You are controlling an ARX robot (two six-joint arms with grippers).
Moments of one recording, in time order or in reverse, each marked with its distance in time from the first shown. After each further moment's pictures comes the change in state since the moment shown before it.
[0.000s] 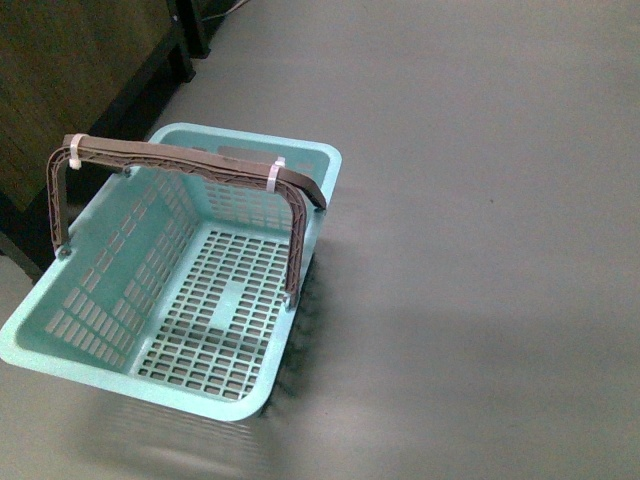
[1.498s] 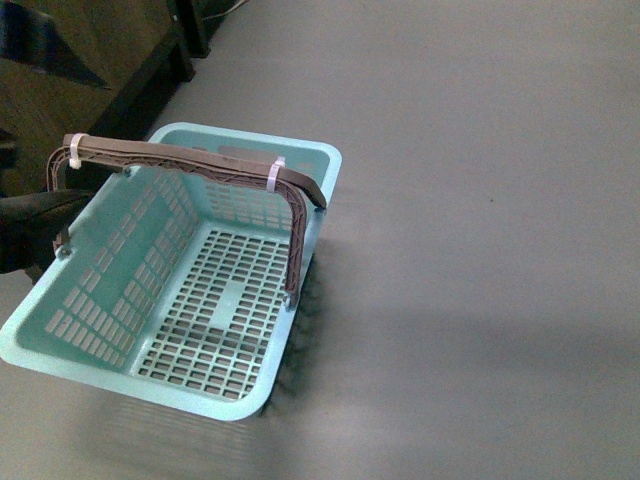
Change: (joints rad) left arm -0.103 1.832 0.679 0.549 0.243 -1.258; right arm 0.000 0.000 0.000 0.000 -0.001 0.000
